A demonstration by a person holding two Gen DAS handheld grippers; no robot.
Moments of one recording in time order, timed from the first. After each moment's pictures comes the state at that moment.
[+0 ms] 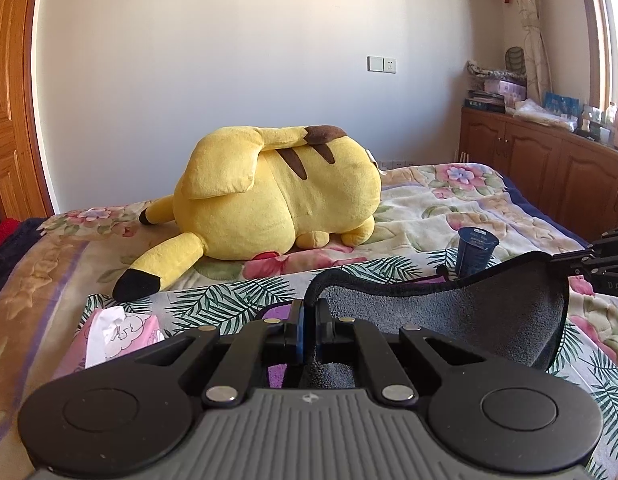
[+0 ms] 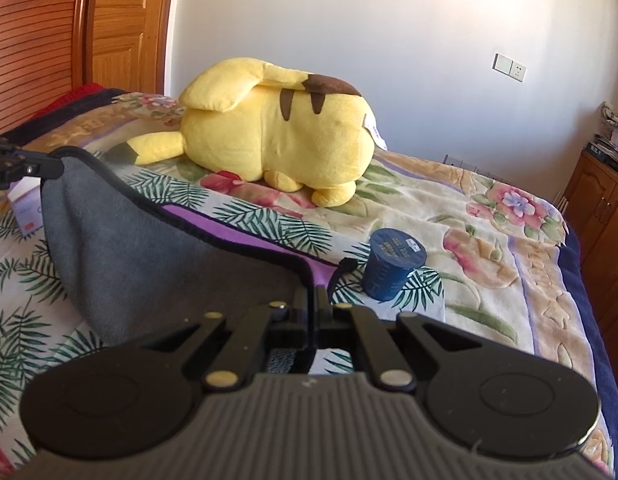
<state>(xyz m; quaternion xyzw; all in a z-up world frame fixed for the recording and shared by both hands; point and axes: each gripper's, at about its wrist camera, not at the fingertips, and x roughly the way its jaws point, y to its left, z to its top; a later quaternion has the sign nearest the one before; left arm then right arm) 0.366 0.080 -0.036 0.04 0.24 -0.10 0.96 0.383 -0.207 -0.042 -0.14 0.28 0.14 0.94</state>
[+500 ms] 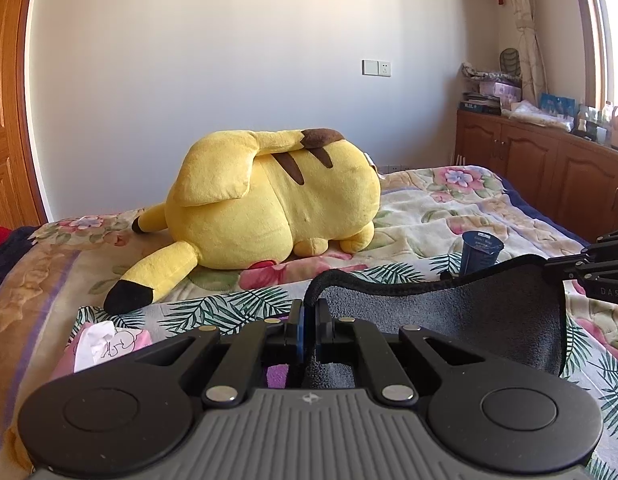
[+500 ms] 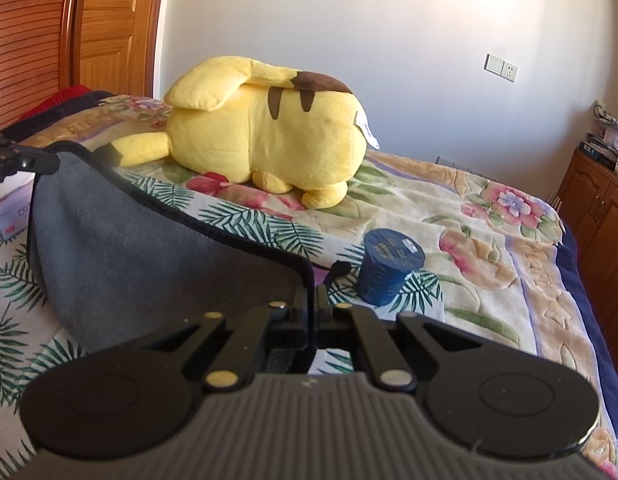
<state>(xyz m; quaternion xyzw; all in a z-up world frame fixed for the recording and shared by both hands) 0.385 0.081 -0.041 0.05 0.23 -0.11 0.97 0.396 -0.205 -0.055 -0.14 0.27 0.13 0.94</state>
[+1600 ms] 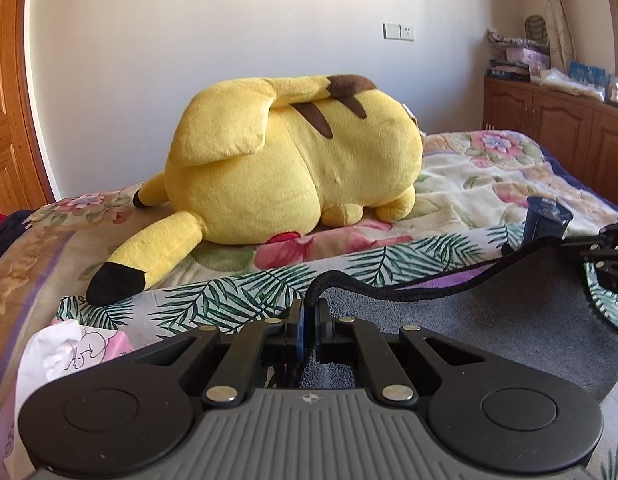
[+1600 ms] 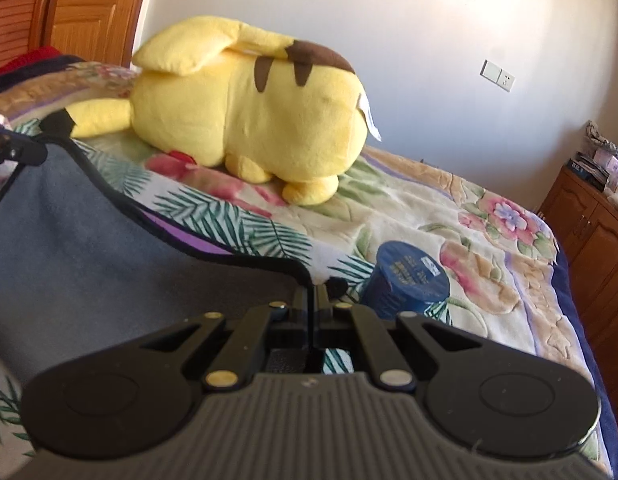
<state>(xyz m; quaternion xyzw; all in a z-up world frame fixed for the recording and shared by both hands) 0.463 0.078 -0.099 0.07 0.27 -0.08 0.96 0.461 -0.168 -0.104 -0.19 0.27 0.08 0.94</state>
